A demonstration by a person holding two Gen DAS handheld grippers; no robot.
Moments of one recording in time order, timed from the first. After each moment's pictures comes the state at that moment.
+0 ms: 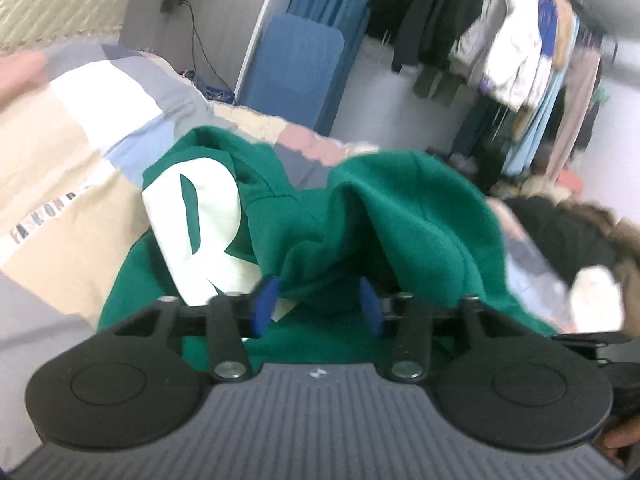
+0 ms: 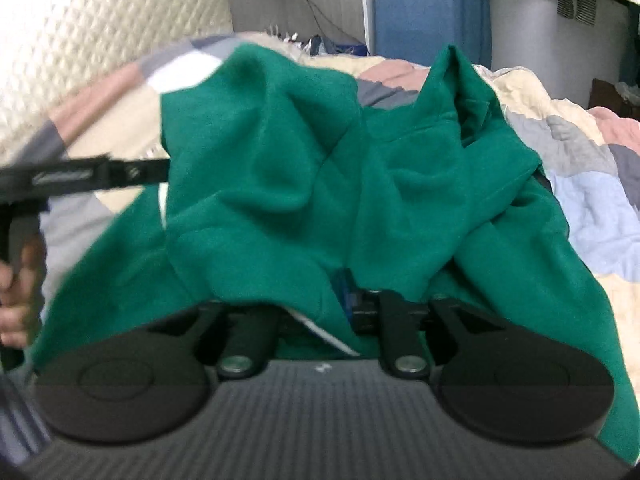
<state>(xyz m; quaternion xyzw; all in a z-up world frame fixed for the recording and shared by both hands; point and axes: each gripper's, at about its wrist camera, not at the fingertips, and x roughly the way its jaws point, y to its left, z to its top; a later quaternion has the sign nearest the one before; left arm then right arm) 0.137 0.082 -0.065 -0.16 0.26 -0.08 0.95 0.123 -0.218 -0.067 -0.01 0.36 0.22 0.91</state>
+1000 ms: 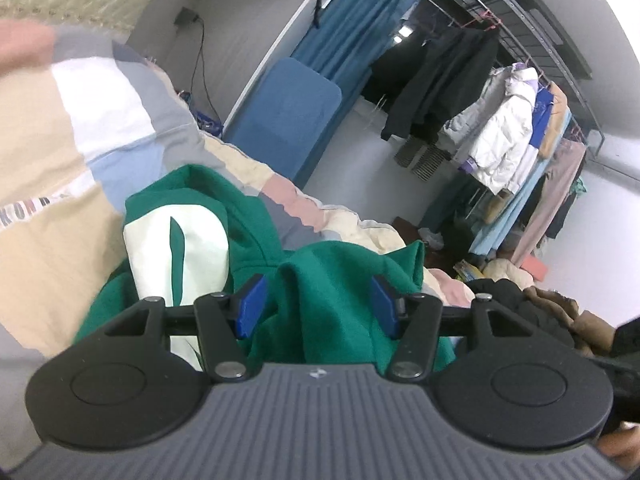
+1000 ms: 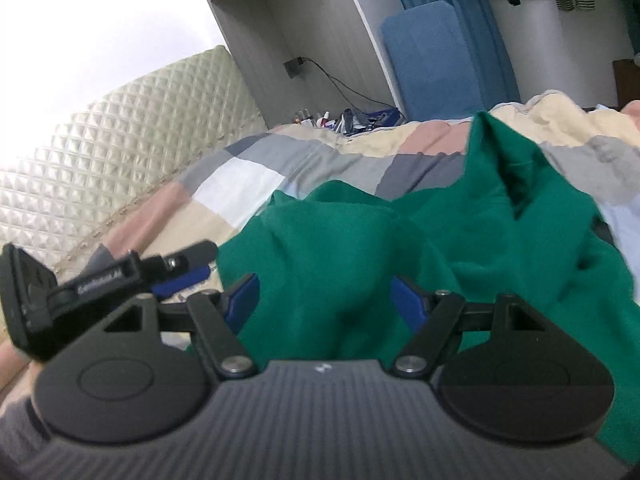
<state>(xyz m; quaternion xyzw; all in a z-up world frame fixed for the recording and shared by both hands) 0.174 0.113 -0.069 -0.26 0.19 -0.10 0.94 0.174 -0.194 -0.049 0.12 0.28 0.27 0.91</state>
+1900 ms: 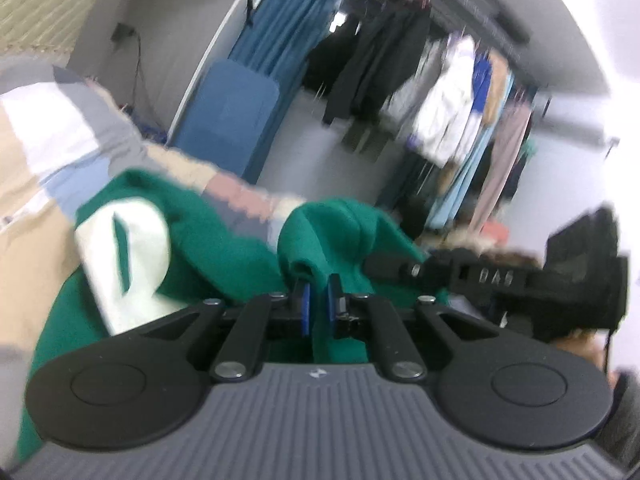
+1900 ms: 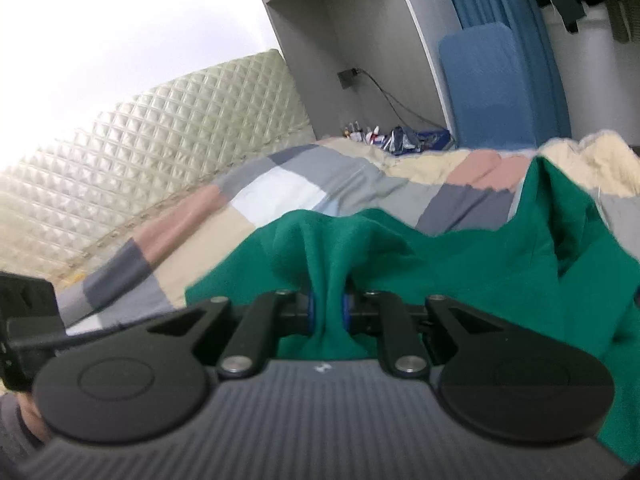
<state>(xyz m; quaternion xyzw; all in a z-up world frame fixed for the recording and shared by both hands) 0.154 0.080 -0.079 -0.19 0.19 -0.18 0.95 0.176 -0.198 -0.039 0.09 0.26 0.34 0.90</state>
